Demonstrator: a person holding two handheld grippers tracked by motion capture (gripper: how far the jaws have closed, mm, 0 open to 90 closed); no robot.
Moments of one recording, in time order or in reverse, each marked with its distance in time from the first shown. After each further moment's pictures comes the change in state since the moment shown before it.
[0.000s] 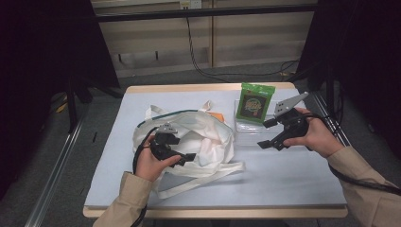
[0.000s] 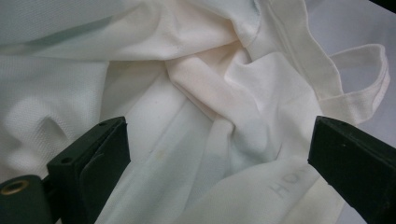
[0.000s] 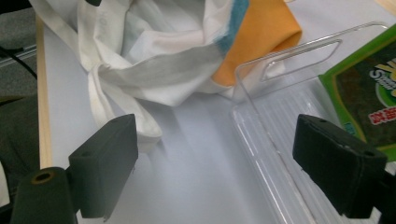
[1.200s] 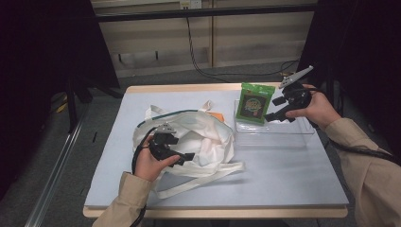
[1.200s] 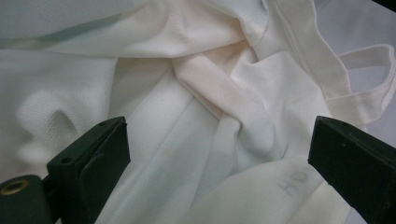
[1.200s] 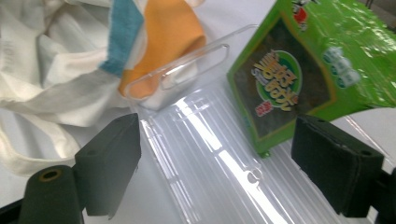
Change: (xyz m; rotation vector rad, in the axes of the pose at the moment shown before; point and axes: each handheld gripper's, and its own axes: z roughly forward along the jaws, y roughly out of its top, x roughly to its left) left arm 0.003 -0.003 -0.001 -0.003 0.014 -0.011; right arm -0.070 0.020 -0.018 0.036 -0.122 0.136
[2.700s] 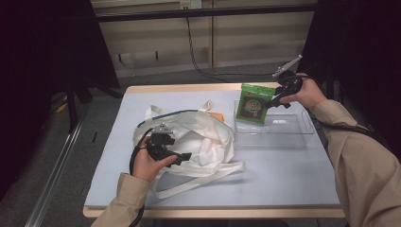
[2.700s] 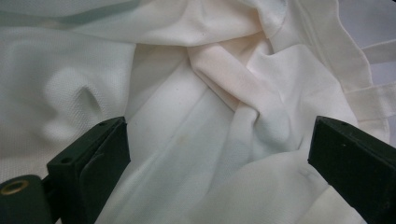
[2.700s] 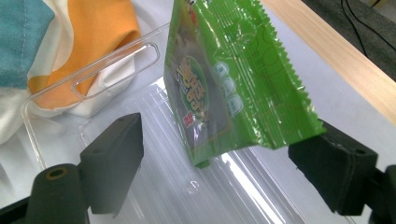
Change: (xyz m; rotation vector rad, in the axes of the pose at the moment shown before) left arm 0.006 -0.006 -0.002 -0.004 0.027 -0.026; right arm -0.058 0.019 0.026 0.102 -0.077 0.038
